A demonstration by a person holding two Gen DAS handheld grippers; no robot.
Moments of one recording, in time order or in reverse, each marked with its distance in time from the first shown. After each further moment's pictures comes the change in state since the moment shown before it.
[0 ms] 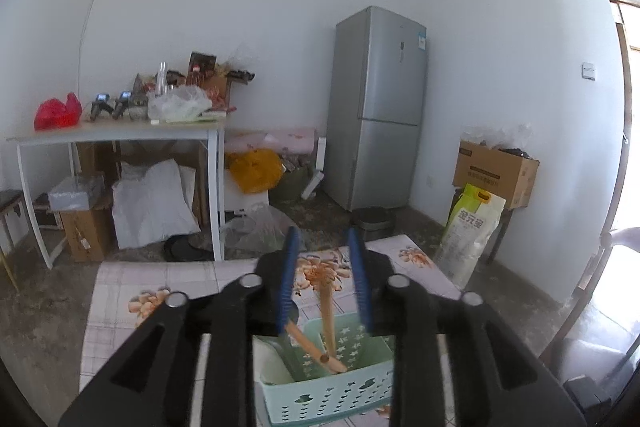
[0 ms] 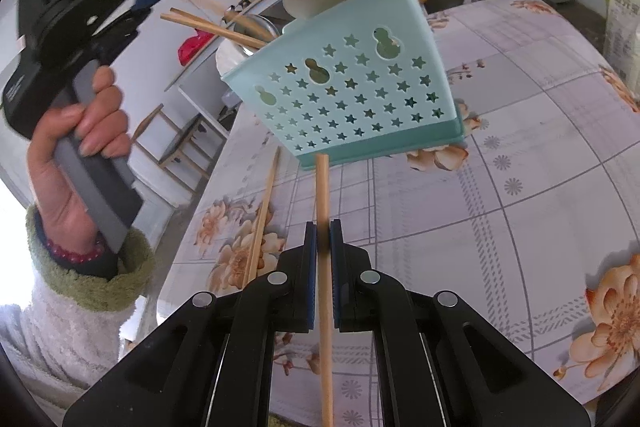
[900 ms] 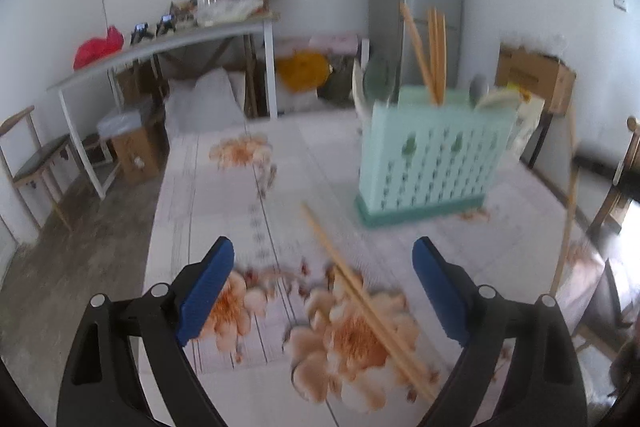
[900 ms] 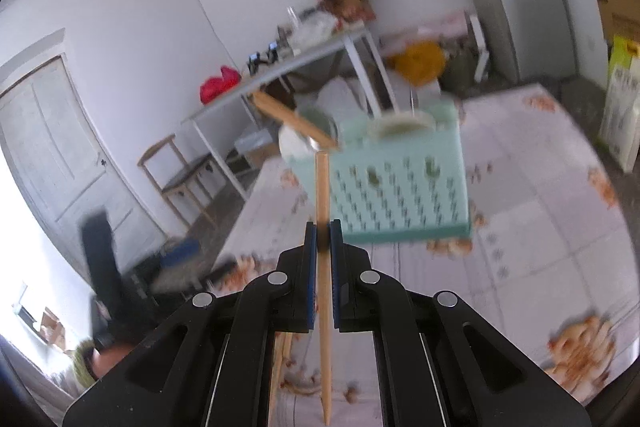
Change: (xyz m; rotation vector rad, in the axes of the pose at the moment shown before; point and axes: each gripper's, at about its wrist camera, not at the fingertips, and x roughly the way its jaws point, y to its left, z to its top) left arm -0.081 0.054 -0.144 0.034 0.366 0.163; right arm -0.064 0.058 0.030 -0.150 -0.251 -0.022
